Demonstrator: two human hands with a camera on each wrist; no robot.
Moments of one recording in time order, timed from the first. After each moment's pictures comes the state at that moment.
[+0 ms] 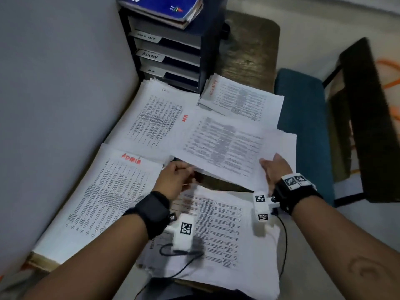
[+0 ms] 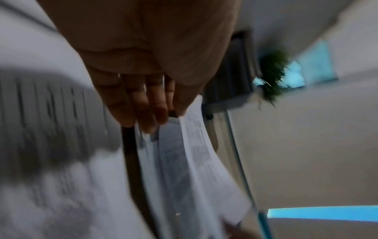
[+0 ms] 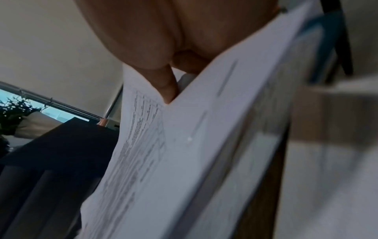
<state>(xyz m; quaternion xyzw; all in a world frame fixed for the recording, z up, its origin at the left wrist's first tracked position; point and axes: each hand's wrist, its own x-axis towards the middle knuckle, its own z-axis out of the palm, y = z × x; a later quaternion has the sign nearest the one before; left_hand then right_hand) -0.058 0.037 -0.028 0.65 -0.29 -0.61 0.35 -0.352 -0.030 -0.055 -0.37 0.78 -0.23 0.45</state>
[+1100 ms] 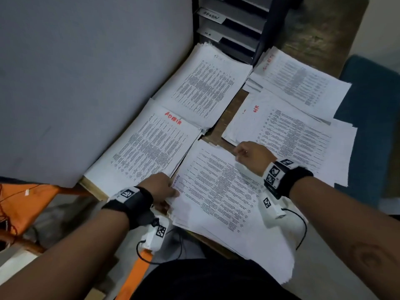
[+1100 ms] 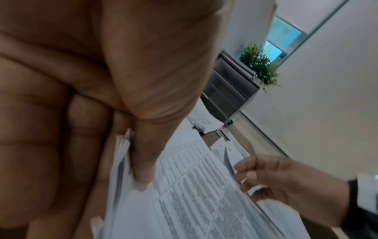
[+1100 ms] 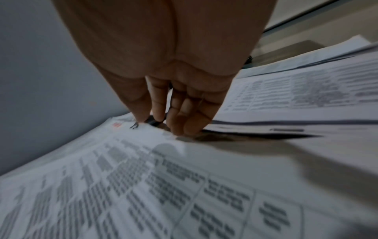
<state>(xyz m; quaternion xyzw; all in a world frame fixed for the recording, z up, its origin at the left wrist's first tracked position) 0.032 0.155 -0.053 0.76 -0.40 -0.51 -0.03 -0.231 0.000 -0.072 -0.77 0.53 0.02 0.37</state>
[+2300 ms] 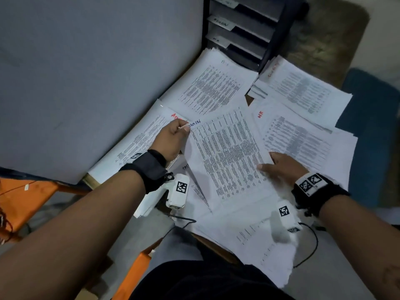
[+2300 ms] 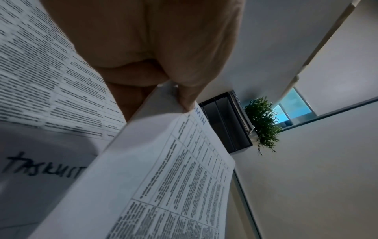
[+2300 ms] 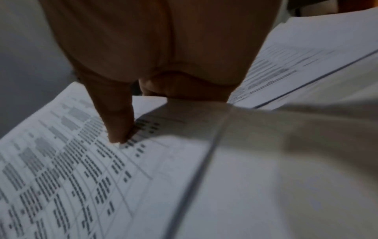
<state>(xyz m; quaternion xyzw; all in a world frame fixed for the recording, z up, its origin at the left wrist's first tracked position) 0.038 0.081 -0.023 0.68 -0.34 -0.49 0.43 -0.283 -0.001 -0.062 -0.66 0.57 0.01 0.49</state>
